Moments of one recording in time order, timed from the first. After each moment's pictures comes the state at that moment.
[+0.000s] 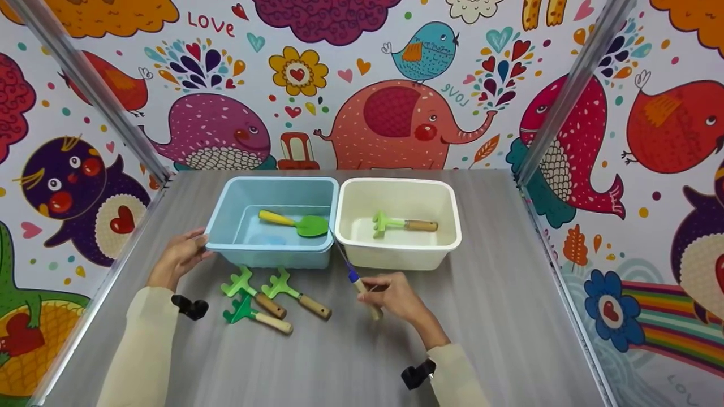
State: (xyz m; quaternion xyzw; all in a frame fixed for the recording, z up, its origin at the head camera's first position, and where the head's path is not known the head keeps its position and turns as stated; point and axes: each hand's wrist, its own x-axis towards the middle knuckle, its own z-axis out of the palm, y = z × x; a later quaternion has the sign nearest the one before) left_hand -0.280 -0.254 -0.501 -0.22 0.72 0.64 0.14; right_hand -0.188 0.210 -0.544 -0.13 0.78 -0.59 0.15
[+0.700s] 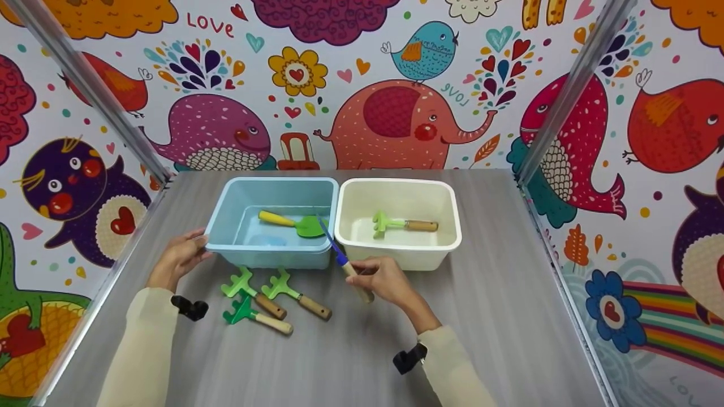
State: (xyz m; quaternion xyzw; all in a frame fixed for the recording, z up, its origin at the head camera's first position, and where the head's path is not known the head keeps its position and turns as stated) left_hand -0.280 -0.253 -0.500 -0.23 0.72 0.63 0.14; right_hand -0.208 0.189 -0.507 -0.13 0.81 -0.55 0.13
